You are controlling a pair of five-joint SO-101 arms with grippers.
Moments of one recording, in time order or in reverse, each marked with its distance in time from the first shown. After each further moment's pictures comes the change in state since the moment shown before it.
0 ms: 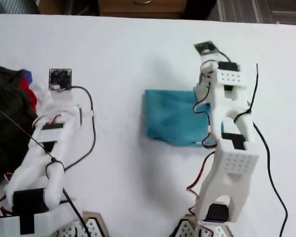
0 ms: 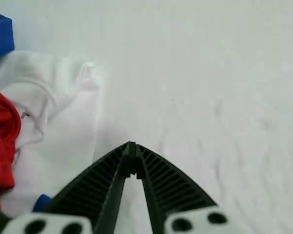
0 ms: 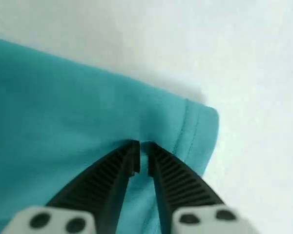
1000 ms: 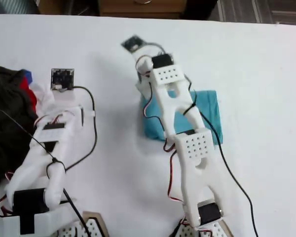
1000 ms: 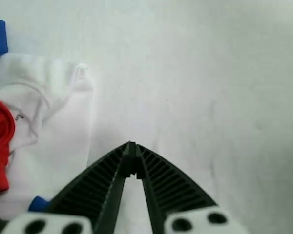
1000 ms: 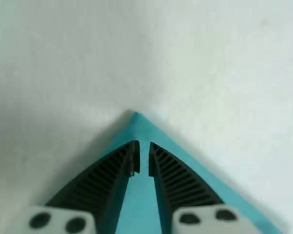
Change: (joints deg) left arm 0.9 0.0 0.0 0.0 0.0; right arm -23.2 22.1 -42.0 13.9 0.0
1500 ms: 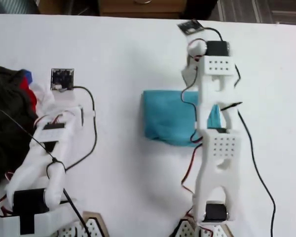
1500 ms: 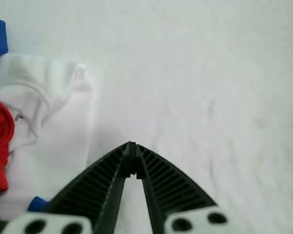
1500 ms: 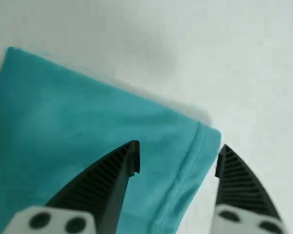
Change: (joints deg) left arm 0.1 0.0 0.0 0.0 0.0; right arm 18.5 -7.8 4.1 11.4 0.0
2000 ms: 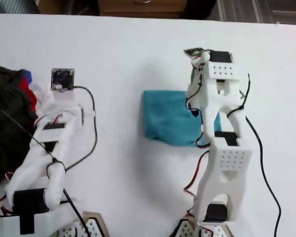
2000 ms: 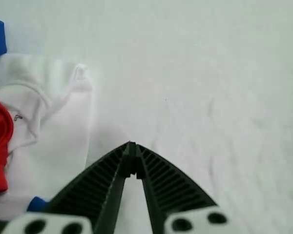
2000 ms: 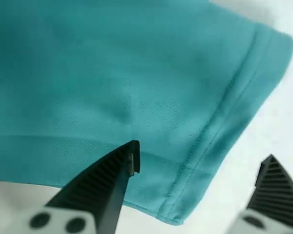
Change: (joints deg) left arm 0.0 0.0 0.0 0.0 0.0; right arm 1.7 -11.3 27.6 0.0 -3.0
